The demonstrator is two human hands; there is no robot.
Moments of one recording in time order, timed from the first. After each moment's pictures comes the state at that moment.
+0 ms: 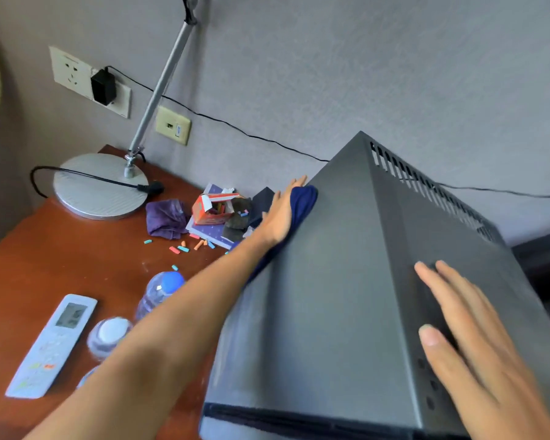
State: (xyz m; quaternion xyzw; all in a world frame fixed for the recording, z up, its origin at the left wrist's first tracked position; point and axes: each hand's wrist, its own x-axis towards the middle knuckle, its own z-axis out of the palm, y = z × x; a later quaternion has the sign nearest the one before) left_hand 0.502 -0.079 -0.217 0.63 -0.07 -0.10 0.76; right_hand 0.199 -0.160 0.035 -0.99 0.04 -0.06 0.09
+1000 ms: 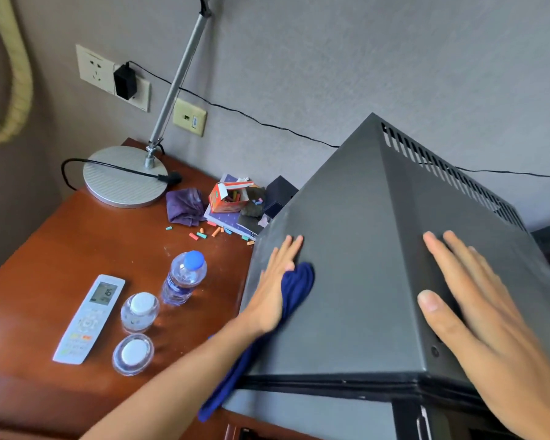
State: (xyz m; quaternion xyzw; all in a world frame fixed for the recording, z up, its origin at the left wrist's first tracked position) left_hand 0.309 -0.034 -0.247 0.65 -0.14 -0.07 0.75; right_hand 0.197 -0.153 0.041 -1.00 0.05 0.01 0.09
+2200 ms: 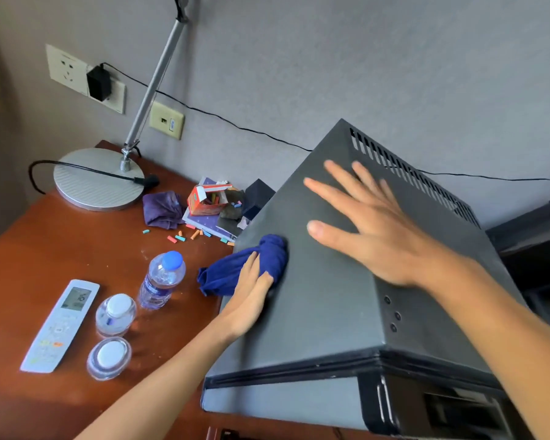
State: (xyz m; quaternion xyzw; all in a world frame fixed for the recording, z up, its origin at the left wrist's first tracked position) left_hand 0.297 -0.029 -0.247 0.65 -0.07 -0.17 0.74; right_hand 0.294 -0.121 0.051 -0.99 -0.11 0.12 -0.01
